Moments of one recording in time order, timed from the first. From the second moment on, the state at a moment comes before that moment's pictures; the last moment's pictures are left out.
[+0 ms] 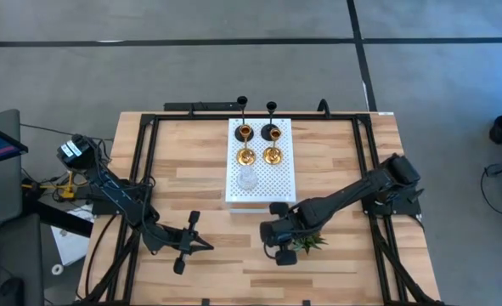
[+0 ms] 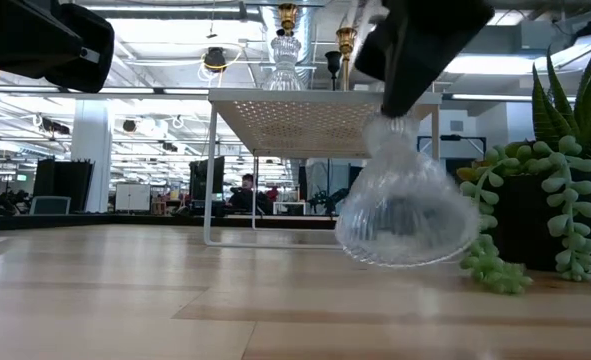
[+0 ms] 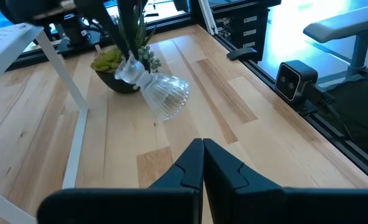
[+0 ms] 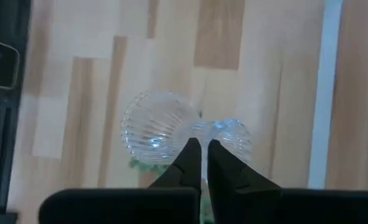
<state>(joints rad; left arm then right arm) -0.81 1.20 0.40 0.61 -0.55 -0.01 0.43 1.85 1.44 -0.75 0.07 0.30</state>
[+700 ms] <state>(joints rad) -0.81 1.20 0.40 0.61 -0.55 -0.01 0.47 1.78 1.54 -0.84 0.26 0.28</state>
